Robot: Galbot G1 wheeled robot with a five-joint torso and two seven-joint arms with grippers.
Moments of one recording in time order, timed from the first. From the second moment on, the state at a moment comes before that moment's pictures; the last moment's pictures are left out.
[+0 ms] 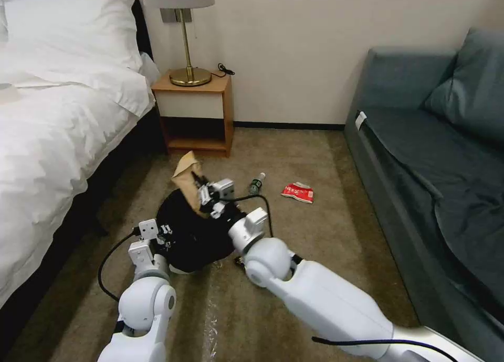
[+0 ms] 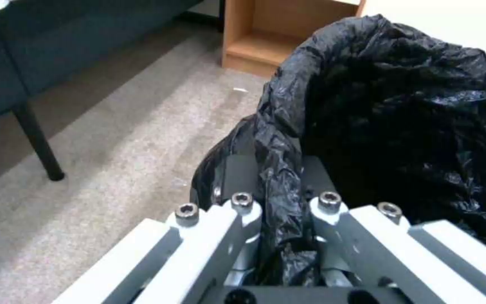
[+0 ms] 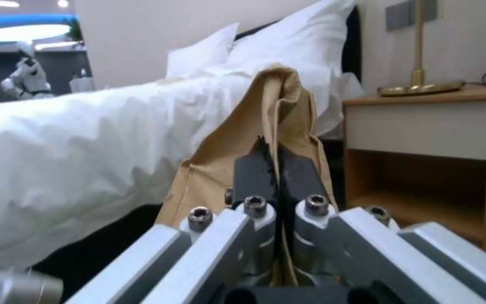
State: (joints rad) left arm 1.31 -1.48 -0.50 -2.01 -0.26 0.42 -0.35; right arm -0.64 1.29 -0.48 1.66 0.59 0.14 0.22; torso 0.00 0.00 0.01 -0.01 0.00
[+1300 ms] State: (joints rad) left arm 1.32 -1.47 -0.53 -2.03 -0.26 0.42 -0.34; right arm -0.66 1.26 -0.33 1.60 0.55 0.11 0.20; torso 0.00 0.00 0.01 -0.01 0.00
